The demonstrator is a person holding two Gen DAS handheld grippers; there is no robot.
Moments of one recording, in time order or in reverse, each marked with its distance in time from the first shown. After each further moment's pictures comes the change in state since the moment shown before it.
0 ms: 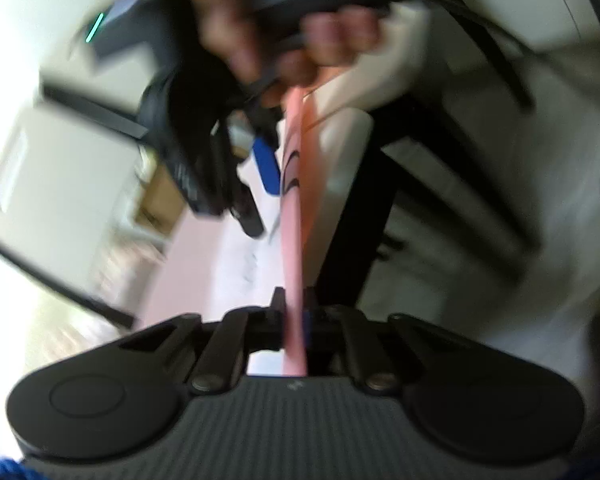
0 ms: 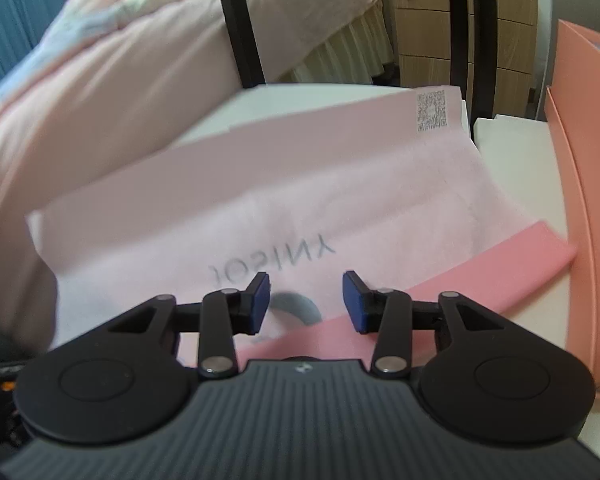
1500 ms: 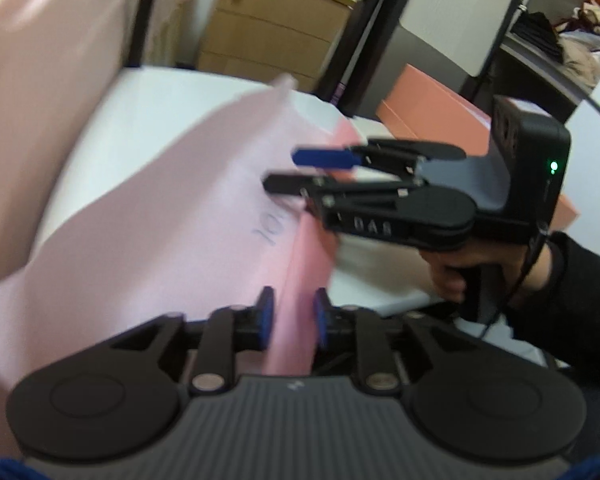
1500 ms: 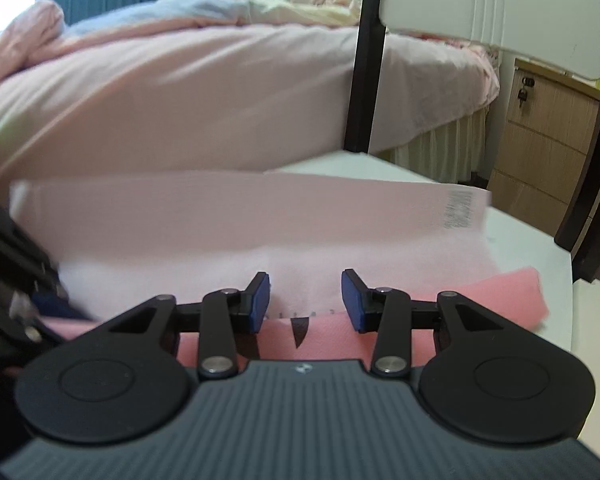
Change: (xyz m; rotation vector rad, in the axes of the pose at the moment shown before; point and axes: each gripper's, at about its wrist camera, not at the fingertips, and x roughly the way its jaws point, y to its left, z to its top) left arm 0.047 0.174 -0.108 -1.174 0.134 -0.481; right arm 0.059 0.058 0.020 -0.425 -0.152 0.099
